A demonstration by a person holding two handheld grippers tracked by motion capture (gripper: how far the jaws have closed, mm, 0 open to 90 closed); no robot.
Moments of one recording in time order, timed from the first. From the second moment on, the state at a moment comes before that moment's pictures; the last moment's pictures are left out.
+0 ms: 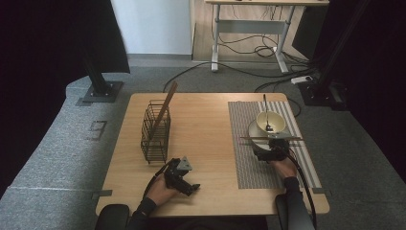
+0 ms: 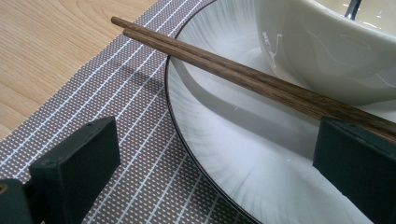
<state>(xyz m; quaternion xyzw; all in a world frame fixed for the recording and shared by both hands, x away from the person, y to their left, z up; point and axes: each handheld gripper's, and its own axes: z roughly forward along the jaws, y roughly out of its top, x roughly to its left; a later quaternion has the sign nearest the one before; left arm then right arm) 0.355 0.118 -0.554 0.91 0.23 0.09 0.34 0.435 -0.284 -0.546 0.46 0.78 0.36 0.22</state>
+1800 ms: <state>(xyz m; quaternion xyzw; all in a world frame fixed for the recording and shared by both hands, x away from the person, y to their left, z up) 0.355 0.118 -0.554 0.91 0.23 0.09 0.34 0.435 -0.392 -0.552 0.59 0.66 0.37 0.30</state>
